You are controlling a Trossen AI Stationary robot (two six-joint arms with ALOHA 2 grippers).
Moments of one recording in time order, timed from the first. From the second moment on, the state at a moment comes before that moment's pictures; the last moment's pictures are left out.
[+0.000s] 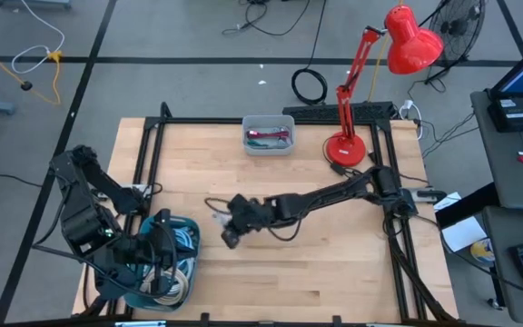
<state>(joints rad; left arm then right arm) -0.91 1.44 1.69 -1.13 -0.68 -0.87 0.19 2.13 1.68 -0.26 0.12 0.85</state>
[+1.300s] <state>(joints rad) -0.88 1.44 1.70 -1.13 -0.68 -0.86 -0.43 1.82 1.69 -0.25 0.47 0.77</state>
